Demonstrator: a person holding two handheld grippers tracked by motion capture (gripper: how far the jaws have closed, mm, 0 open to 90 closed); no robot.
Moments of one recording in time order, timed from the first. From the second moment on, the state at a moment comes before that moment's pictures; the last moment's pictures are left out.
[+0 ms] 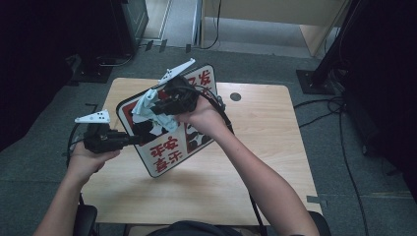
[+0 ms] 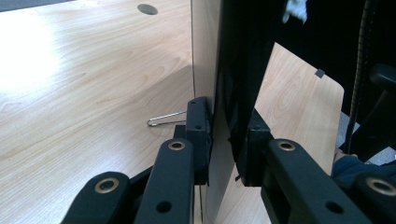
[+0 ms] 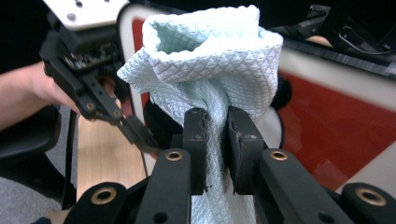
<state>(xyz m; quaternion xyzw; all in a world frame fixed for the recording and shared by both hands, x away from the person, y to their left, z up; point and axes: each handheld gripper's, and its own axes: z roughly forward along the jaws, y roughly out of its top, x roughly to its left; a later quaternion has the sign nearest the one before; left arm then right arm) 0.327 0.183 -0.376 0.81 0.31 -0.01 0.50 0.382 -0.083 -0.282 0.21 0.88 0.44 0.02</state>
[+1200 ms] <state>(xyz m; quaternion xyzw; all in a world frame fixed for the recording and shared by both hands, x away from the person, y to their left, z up) 0.328 0.182 -0.377 0.81 0.31 -0.01 0.49 0.368 -0.101 -0.362 0.22 0.87 0.44 -0.01</state>
